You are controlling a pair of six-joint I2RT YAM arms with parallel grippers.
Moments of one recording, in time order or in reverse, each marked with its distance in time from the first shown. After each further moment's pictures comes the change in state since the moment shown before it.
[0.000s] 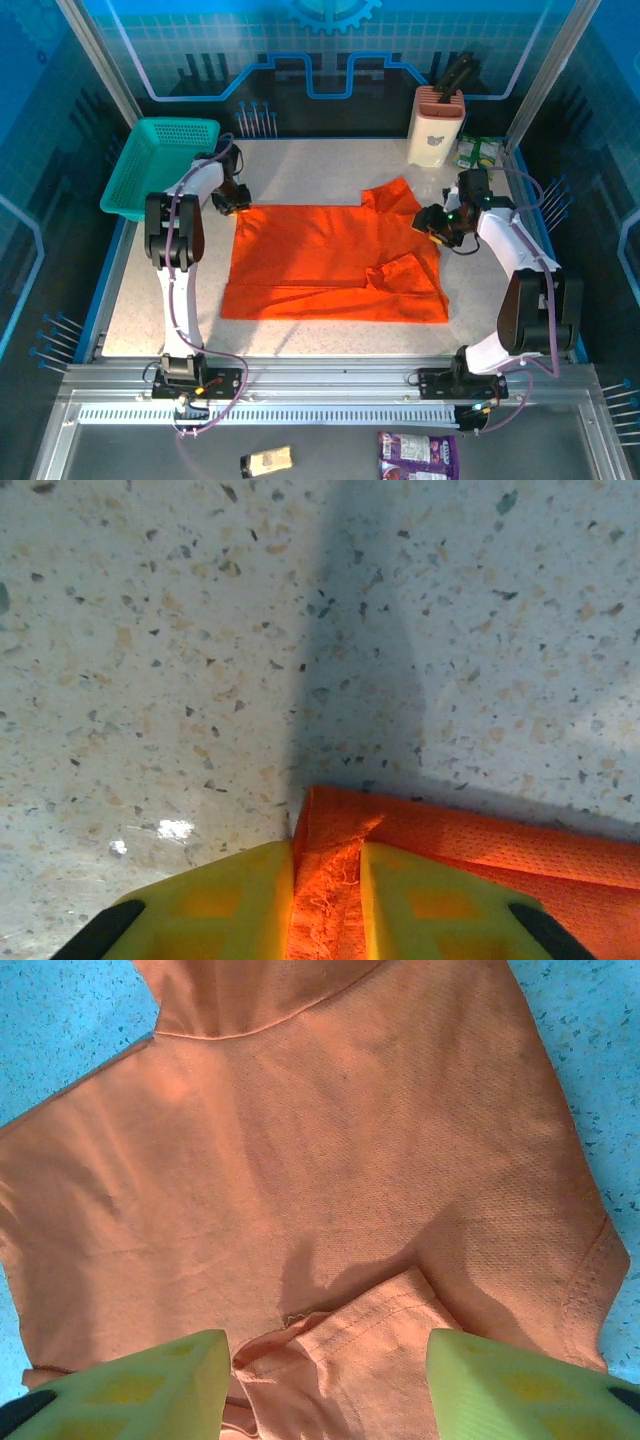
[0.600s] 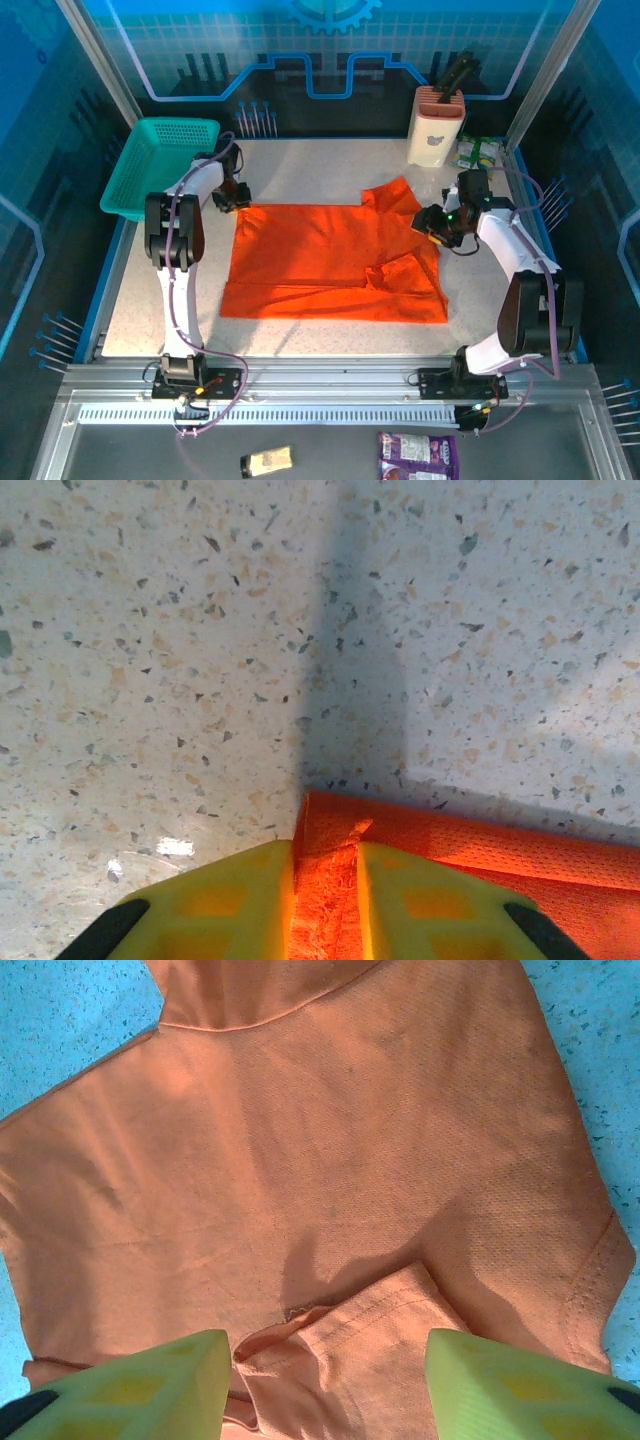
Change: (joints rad) left arm 0.000 0.000 0.005 0.024 0.001 0.016; right arm 0.005 -0.007 -0.009 0.001 -0.004 0.000
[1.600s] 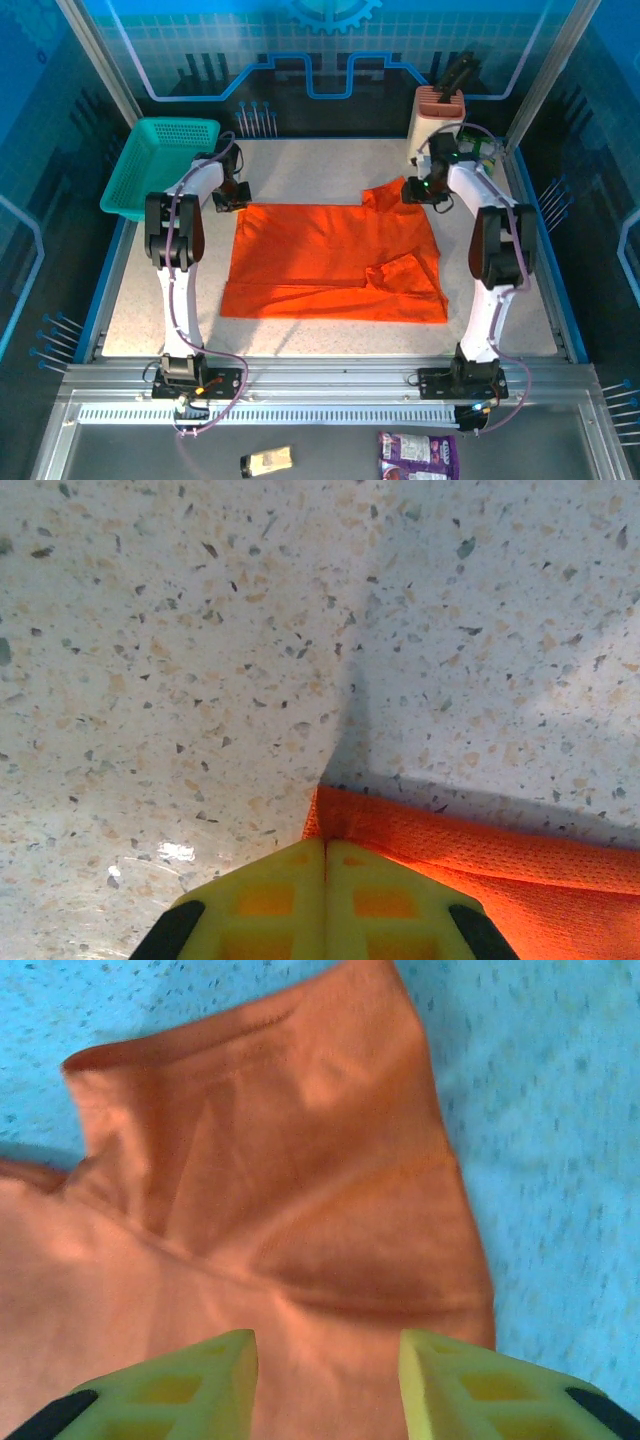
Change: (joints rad) left arm 0.000 0.000 -0.003 0.008 0.000 0.011; right arm 0.088 0.571 0.597 -0.062 0.227 -0.432
